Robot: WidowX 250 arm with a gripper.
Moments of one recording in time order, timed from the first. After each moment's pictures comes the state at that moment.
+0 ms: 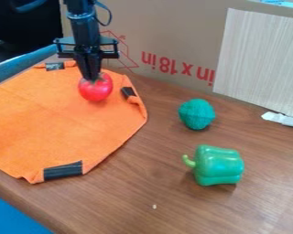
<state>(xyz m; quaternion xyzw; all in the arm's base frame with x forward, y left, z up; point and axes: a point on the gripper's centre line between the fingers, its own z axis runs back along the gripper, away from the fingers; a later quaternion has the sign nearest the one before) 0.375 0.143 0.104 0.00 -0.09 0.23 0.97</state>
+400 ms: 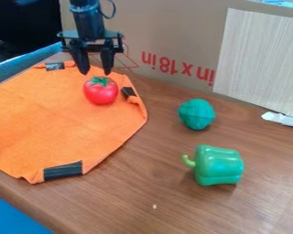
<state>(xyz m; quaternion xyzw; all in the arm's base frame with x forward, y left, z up) 0.376 0.135 0.120 -0.01 -0.11 0.21 0.97</state>
